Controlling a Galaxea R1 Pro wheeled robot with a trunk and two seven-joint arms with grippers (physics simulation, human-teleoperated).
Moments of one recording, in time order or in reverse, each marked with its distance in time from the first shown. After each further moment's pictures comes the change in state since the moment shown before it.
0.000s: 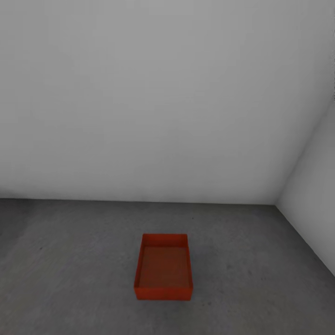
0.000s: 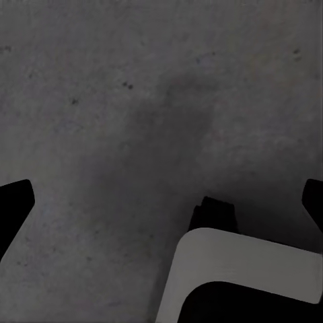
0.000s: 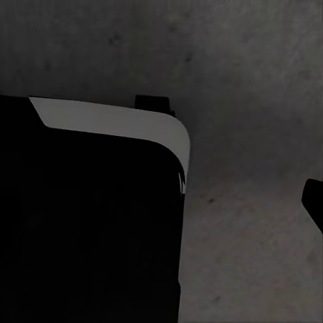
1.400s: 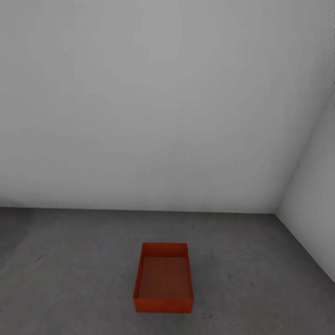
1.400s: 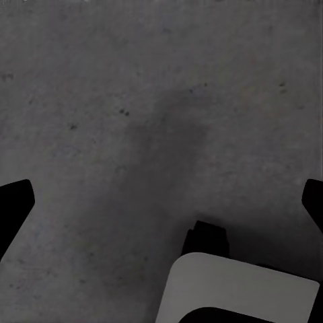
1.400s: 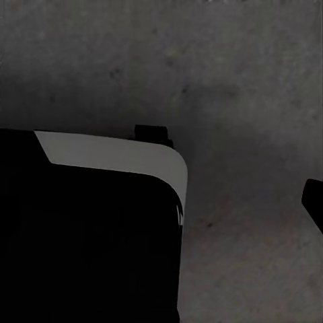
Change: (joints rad) left arm 0.000 0.000 0.000 -0.001 0.000 0.000 0.000; right arm 0.000 0.001 0.000 -0.001 0.000 0.001 0.002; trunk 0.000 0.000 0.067
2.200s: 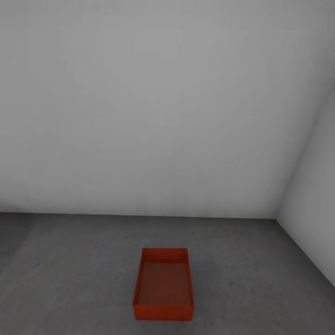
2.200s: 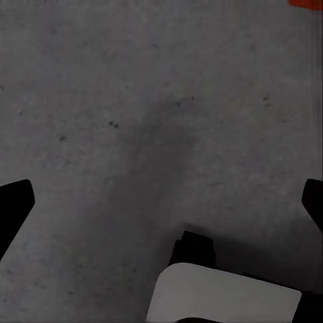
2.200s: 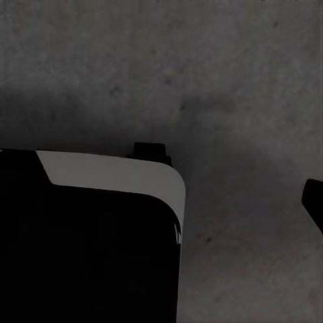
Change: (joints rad) left arm 0.000 -0.014 0.001 0.000 0.001 0.001 -0.001; right arm 0.000 0.000 0.000 0.000 -0.002 -0.003 -0.001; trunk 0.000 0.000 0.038
